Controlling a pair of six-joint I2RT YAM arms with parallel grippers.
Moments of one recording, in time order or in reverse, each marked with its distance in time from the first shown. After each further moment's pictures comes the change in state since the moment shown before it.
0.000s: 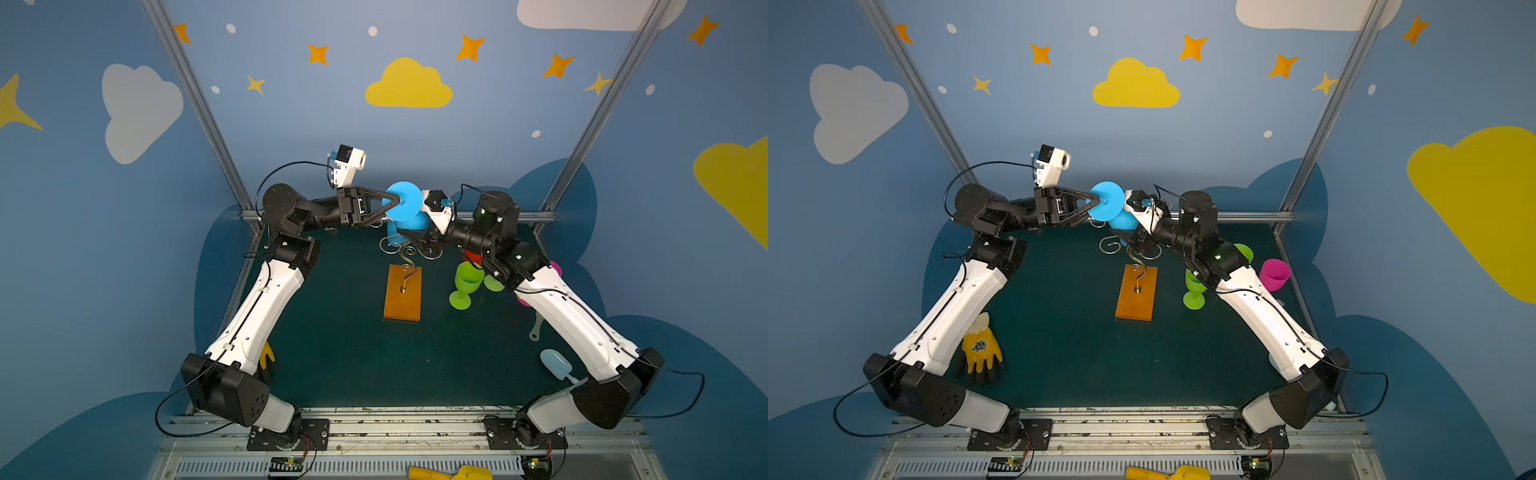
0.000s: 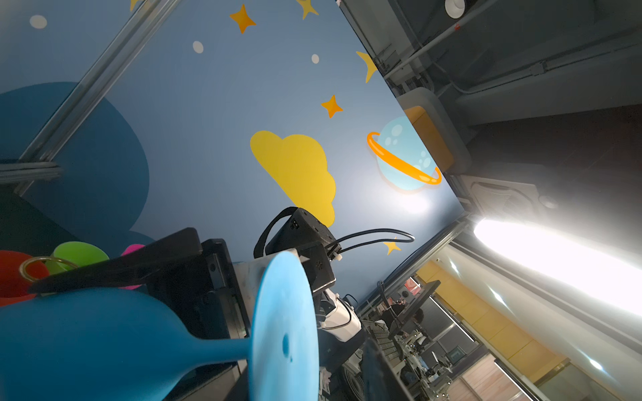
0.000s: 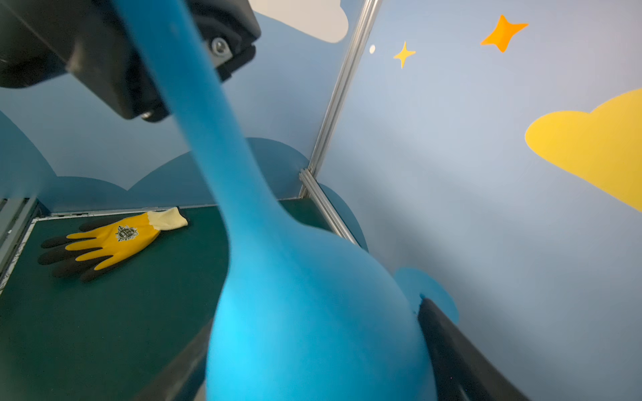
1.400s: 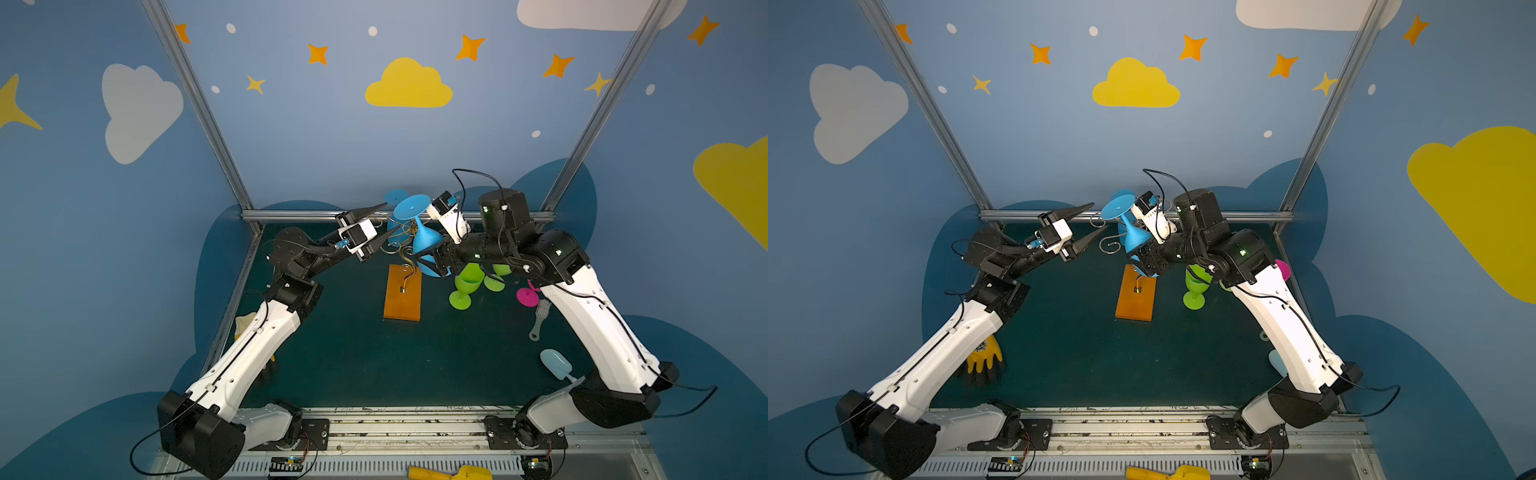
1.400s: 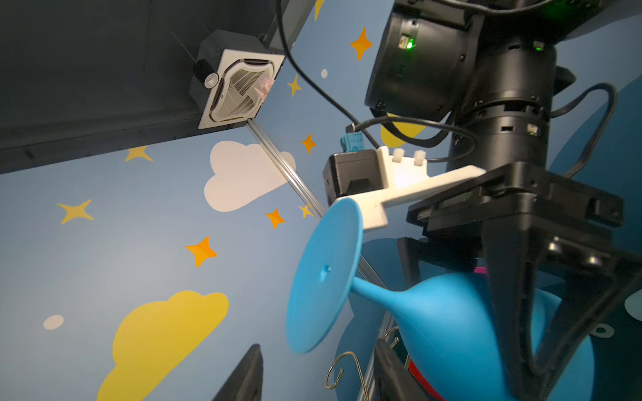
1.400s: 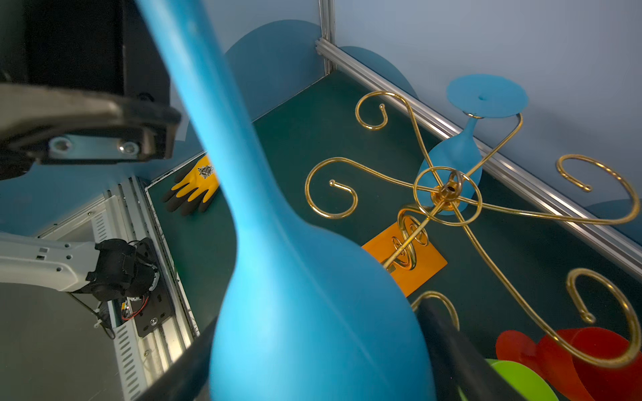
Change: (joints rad) left arm -0.117 -0.240 -0.409 -0.027 -0.492 1.863; right arm 0.088 0.043 0.391 -0.812 0.167 0.312
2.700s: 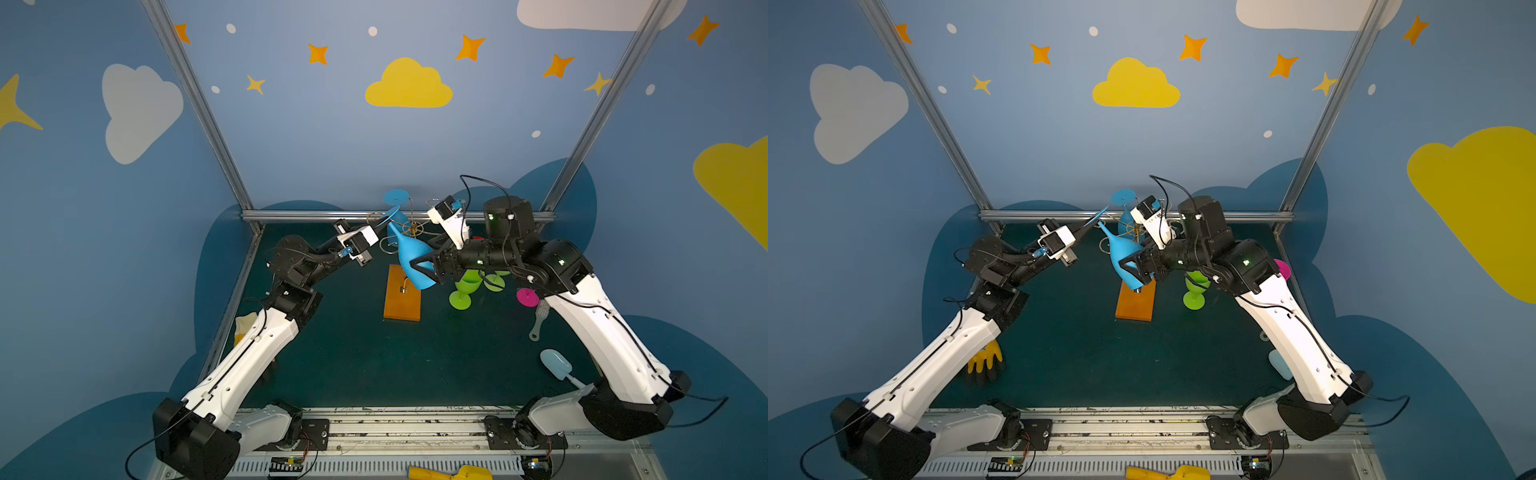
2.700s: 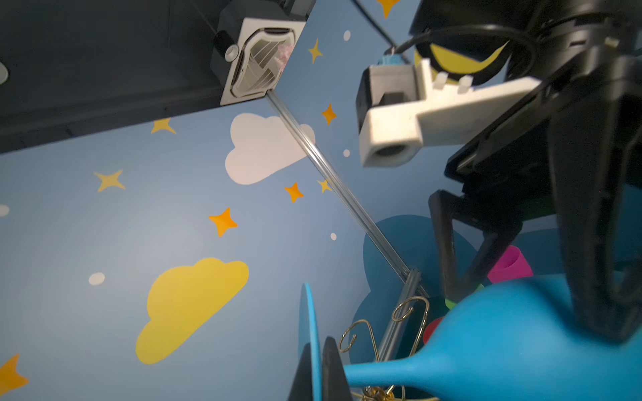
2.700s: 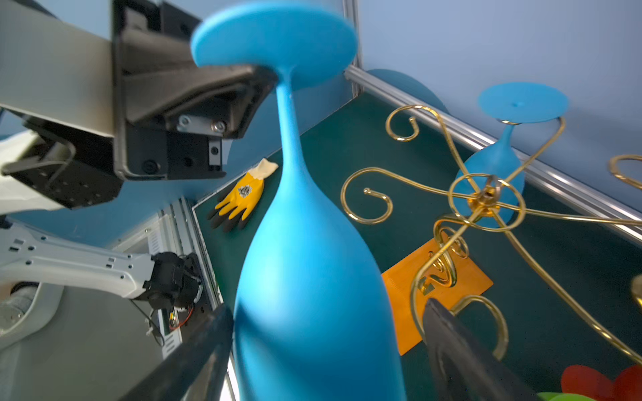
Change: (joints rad) left arm 0.005 -0.061 -0.104 -0.009 -0.161 -0.020; right arm -0.070 -0.157 -0.215 0.203 -0.156 0.108
